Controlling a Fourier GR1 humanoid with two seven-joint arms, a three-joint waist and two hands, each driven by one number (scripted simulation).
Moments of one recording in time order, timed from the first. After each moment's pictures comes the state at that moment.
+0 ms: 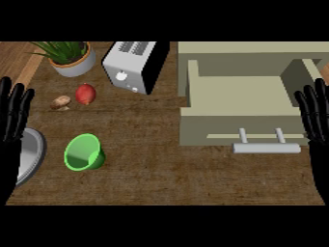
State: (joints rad) left arm 0.01 0.14 0.01 -2.10 -0.01 -0.02 -0.03; right arm 0.01 -0.09 0.03 -2.10 0.05 0.01 0.03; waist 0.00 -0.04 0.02
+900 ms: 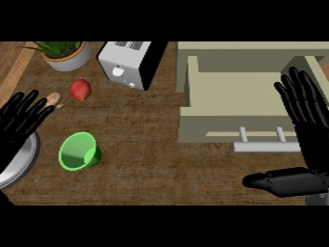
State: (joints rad) left arm -0.03 0.40 0.15 -1.67 0.66 -0.61 0.01; right arm -0.10 -0.14 -0.01 -1.97 -0.08 0.12 0.07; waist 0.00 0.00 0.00
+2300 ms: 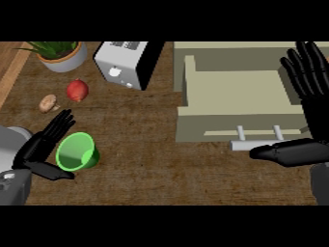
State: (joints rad) left arm -0.36 0.38 0.13 -0.52 -0.05 -0.55 -0.71; right arm -0.27 -0.18 -0.09 -1.86 -0.11 0.16 0.09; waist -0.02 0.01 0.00
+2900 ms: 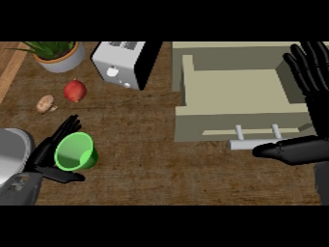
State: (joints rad) left arm -0.42 0.35 0.10 -0.33 -0.11 -0.46 -0.88; right arm -0.29 -0.19 -0.10 -1.87 -0.12 0.16 0.13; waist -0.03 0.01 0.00
